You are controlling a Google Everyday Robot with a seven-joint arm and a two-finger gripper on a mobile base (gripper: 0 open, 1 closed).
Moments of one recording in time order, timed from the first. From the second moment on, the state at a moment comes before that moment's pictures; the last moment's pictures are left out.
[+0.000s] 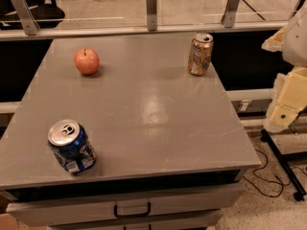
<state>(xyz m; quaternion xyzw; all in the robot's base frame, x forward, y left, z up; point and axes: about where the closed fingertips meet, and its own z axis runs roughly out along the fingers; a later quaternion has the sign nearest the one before) 0.438 -0.217 0.976 -0.60 0.78 -0.03 0.16</state>
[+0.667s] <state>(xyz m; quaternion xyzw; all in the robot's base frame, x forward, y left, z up) 0.478 -0.220 0.972 -0.60 0.77 -0.02 0.20</state>
